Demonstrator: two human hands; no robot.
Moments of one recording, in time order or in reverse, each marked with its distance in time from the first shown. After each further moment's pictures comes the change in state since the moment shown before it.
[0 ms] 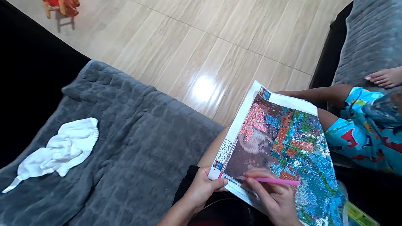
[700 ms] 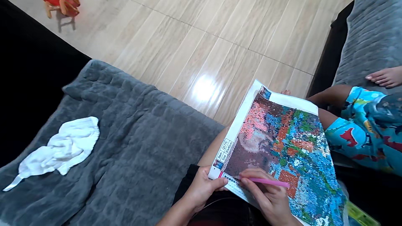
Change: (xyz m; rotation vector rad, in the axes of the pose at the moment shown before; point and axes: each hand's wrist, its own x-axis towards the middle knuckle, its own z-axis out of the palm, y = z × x) left_hand -0.001 -0.001 0.000 -0.033 0.007 0.005; right_hand -0.002 0.010 0.006 -0.035 -0.048 -0.063
